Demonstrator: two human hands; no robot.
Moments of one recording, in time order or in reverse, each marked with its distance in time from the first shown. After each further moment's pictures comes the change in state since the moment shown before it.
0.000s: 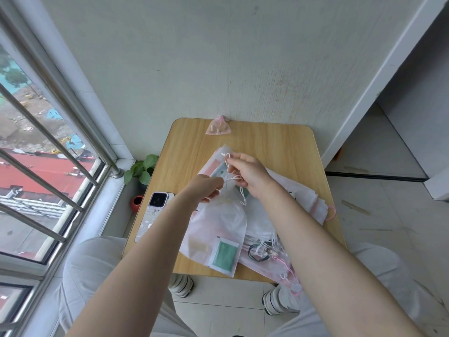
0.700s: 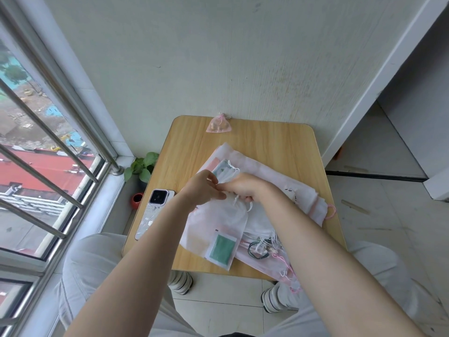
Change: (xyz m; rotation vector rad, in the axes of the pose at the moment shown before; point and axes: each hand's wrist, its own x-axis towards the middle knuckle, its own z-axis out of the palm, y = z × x) left_hand -0.004 -0.014 -0.003 0.112 -0.021 0.150; right_hand -0.011 0.007 0.003 -0.752 -0.246 0.217
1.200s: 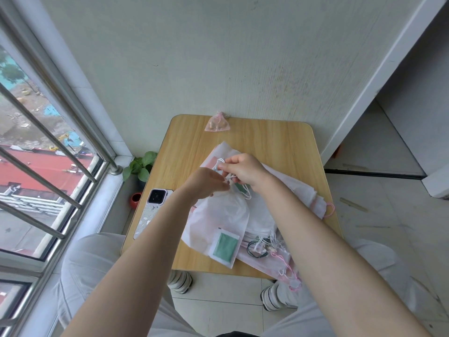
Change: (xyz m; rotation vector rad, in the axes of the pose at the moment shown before) left_hand 0.003 0.019 0.001 0.155 -0.001 0.062; right_hand -0.006 -0.010 -0.015 0.350 0.178 -0.255
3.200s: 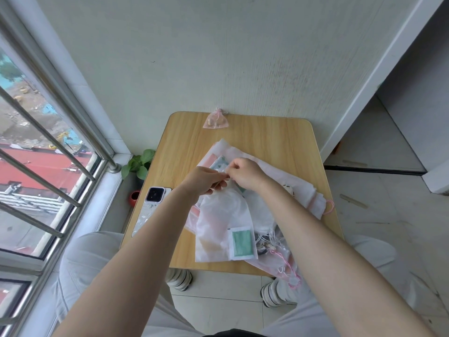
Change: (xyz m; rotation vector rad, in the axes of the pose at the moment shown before) left_hand 0.008 -0.009 0.007 -0.393 -0.023 -0.058; right_hand 0.010 0.025 -0.002 -0.369 0.070 0.012
